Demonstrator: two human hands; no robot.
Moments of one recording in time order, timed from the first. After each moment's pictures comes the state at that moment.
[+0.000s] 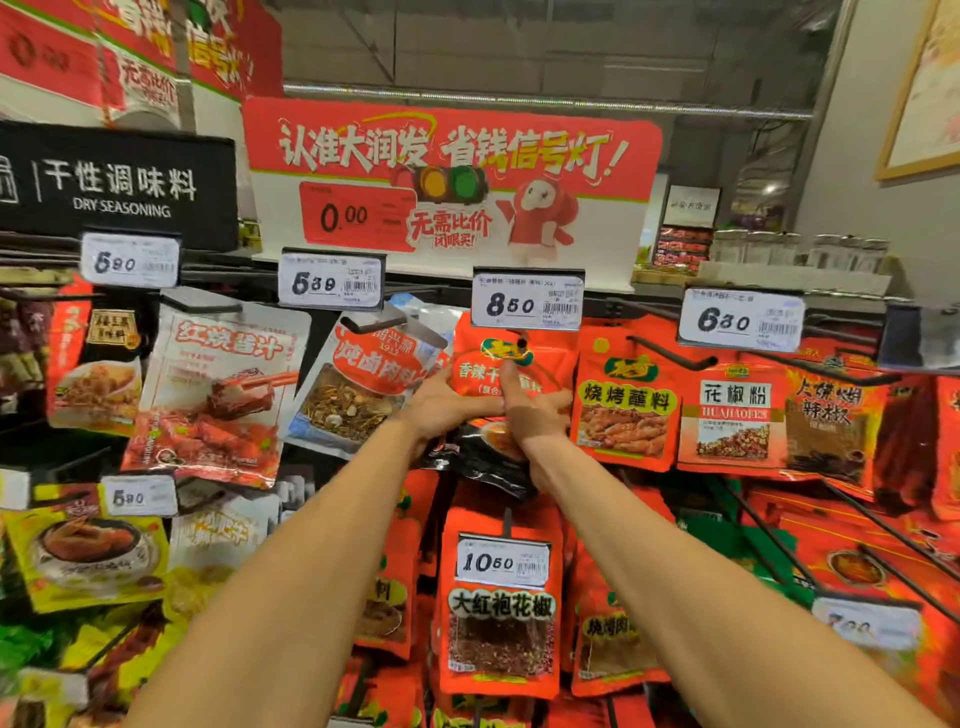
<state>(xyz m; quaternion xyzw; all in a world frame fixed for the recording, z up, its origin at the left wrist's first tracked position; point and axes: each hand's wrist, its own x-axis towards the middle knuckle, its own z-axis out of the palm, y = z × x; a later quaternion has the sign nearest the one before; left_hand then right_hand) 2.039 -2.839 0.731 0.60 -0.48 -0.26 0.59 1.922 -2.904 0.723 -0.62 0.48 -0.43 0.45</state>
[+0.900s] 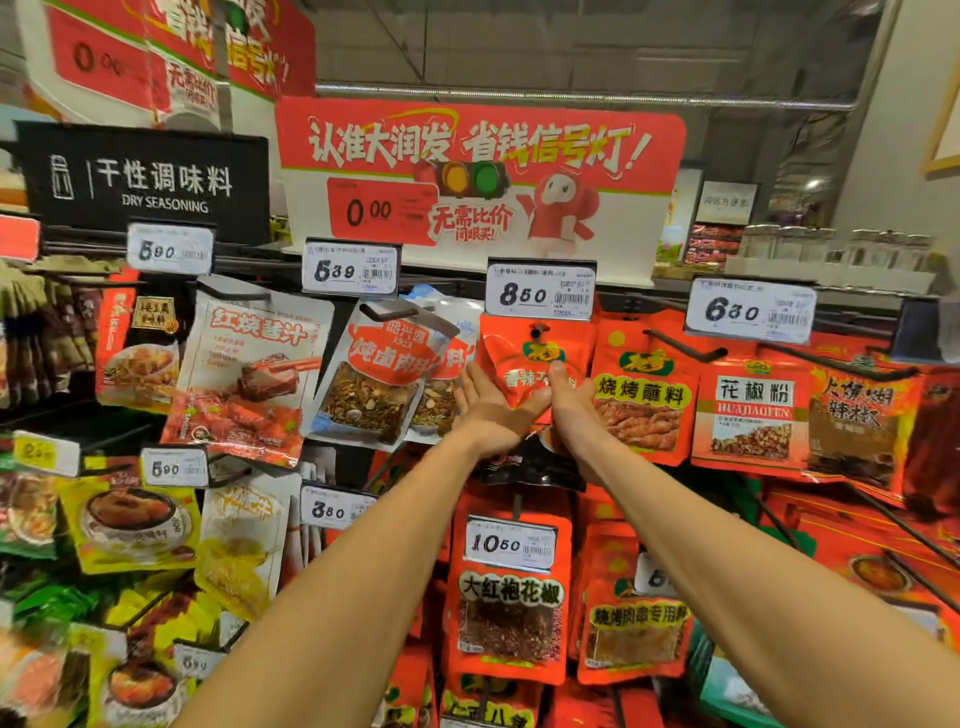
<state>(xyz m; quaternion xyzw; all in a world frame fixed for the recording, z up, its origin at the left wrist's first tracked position) 1.986 -2.854 0.719 0.77 -0.45 -0.13 0.44 1.886 -2.929 0.718 -0.68 0.43 -0.39 0.44</state>
